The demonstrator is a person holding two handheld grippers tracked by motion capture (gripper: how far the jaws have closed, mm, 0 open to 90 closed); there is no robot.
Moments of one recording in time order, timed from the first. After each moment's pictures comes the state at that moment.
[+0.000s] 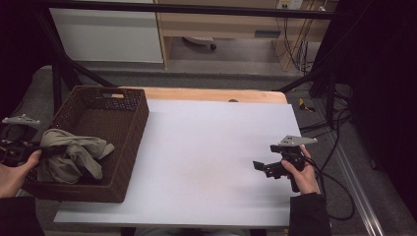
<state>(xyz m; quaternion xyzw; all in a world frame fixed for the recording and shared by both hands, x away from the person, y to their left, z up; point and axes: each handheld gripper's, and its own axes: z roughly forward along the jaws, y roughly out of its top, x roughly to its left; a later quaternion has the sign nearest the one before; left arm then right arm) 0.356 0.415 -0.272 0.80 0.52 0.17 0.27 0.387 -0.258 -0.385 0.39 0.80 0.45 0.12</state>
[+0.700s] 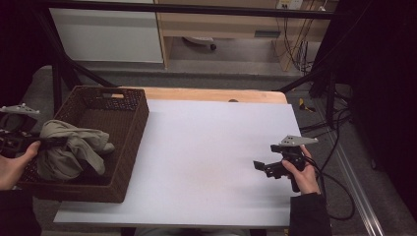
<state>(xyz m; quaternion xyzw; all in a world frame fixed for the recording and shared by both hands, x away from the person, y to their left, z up) 0.363 0.403 -0.245 0.80 0.50 0.17 0.27 0.387 -0.259 -0.384 0.39 0.79 0.45 0.12</state>
